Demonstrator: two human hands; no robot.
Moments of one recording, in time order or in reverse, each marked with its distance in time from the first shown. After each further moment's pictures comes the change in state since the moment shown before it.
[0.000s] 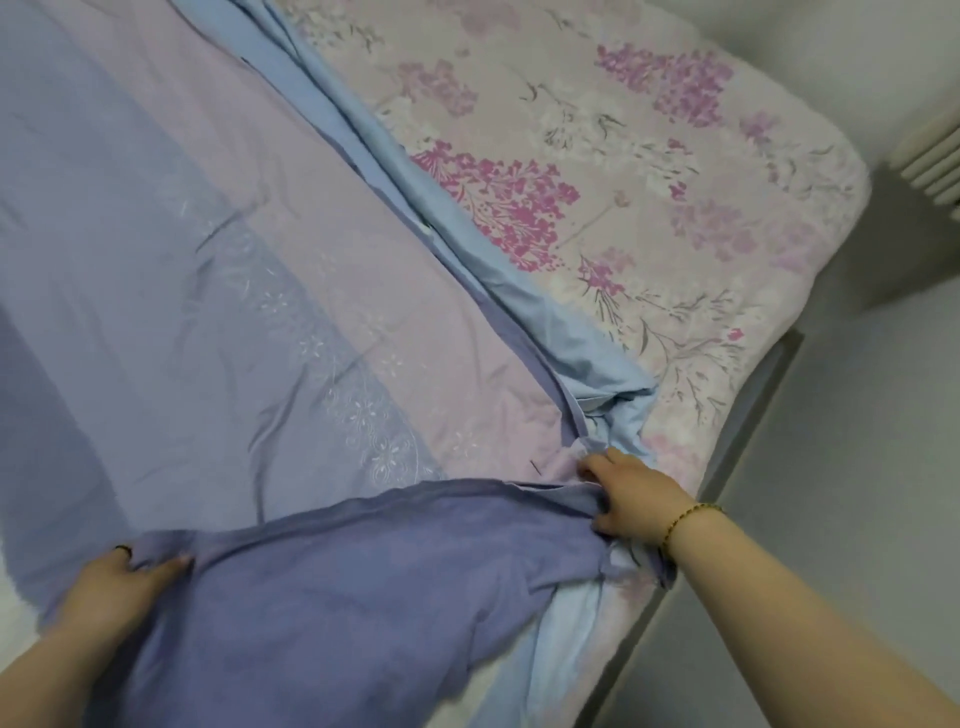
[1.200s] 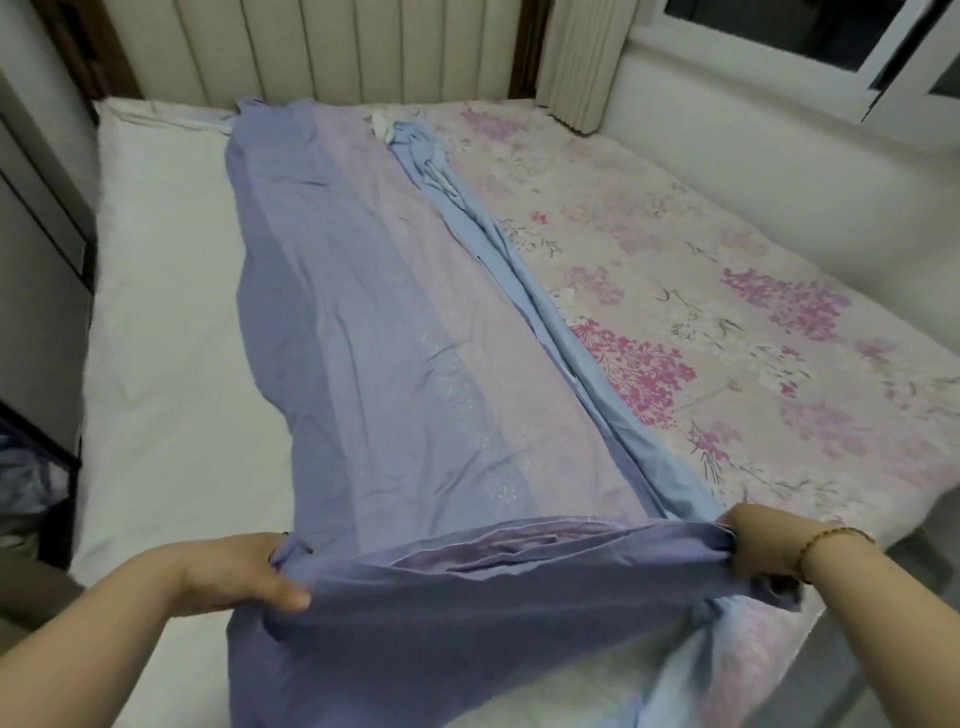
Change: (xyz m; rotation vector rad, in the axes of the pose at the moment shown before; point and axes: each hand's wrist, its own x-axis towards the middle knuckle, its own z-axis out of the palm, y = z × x) left_hand -0.125 -0.002 -0.171 -0.202 -0.753 0.270; right_hand -0.096 -0.055 -0.139 -0.256 -0.052 -0.001
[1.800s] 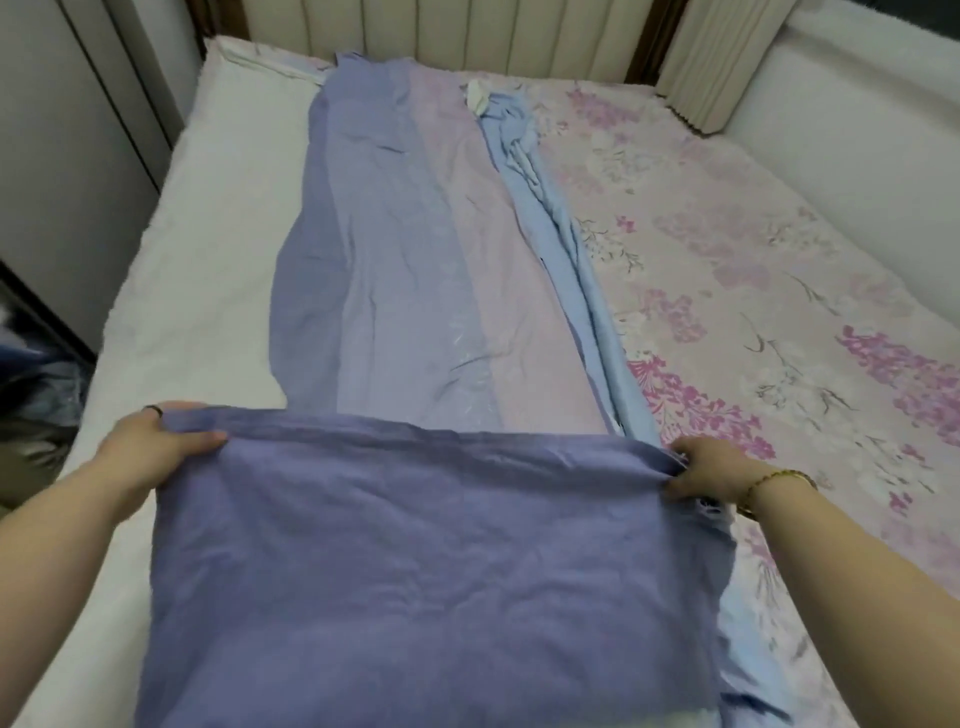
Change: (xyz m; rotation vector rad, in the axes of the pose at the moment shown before) left_hand 0.062 0.006 -0.087 -0.367 1.092 0.051; right_hand 0.148 -0.016 -0.131 0.359 0.202 -0.194
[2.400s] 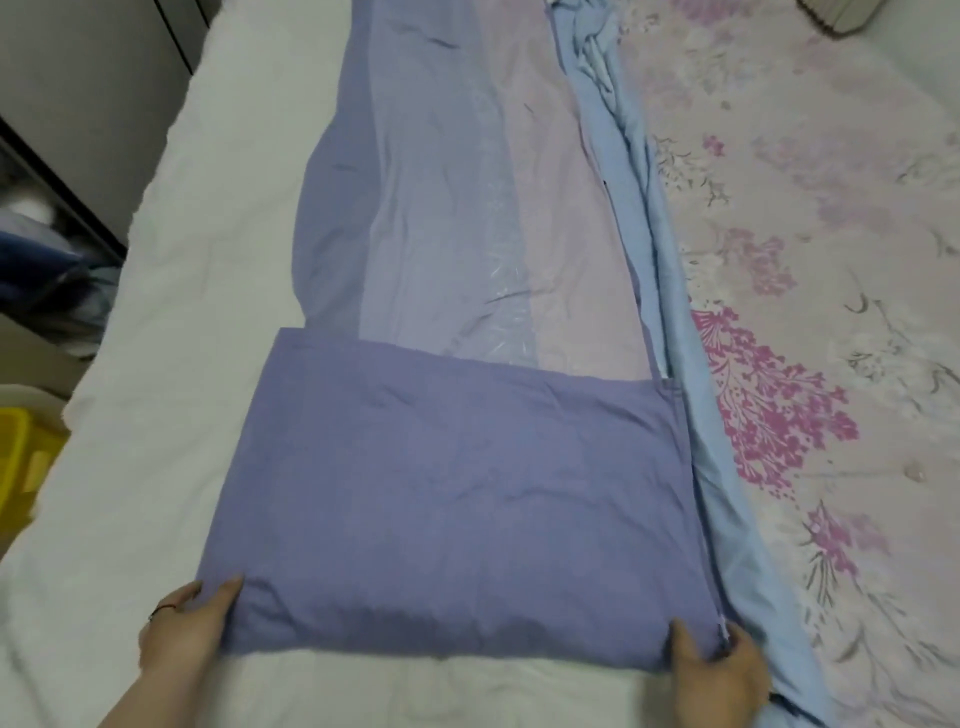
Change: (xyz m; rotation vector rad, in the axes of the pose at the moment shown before) left_hand -0.113 -0.157 0.096 0.038 0.318 -0.608; right_hand -0.010 0.095 0.226 0.669 0.536 0.503
